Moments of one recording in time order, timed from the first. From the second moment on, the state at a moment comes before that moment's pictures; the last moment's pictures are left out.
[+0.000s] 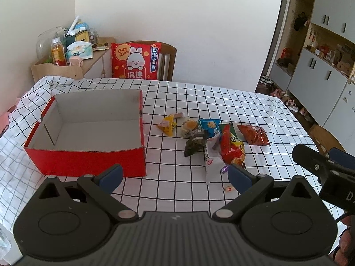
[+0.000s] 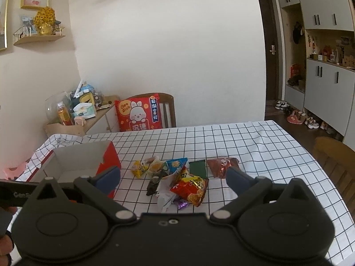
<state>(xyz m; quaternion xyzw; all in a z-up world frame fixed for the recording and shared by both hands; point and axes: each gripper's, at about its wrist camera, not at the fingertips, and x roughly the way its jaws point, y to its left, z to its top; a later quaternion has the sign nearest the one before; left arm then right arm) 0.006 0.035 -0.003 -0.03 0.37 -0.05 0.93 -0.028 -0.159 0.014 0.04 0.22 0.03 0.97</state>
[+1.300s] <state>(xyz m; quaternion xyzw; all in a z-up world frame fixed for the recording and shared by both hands) 0.125 -0.038 -0.088 0.03 0.44 -0.04 0.89 0.073 -0.207 -0.078 -0.07 0.35 0.12 0.92</state>
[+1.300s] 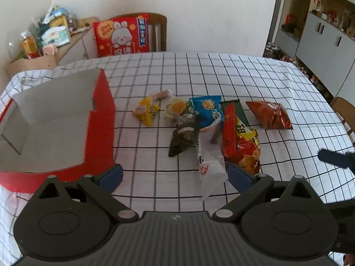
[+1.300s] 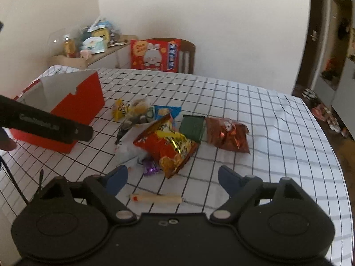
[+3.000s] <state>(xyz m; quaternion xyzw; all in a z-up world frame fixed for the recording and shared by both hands) 0.184 -0.063 -0.145 0.00 0.54 -0.12 0.84 0.153 -0.200 -0.122 -0.18 0.35 0.25 0.89</state>
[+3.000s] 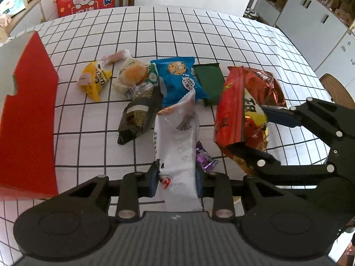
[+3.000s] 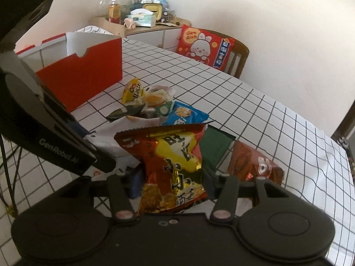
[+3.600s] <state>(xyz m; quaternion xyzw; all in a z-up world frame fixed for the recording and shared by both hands) 0.130 -0.026 -0.079 0.00 0.48 -0.09 0.88 0.116 -0.182 -0.060 -0.12 0.34 0.22 0.91</state>
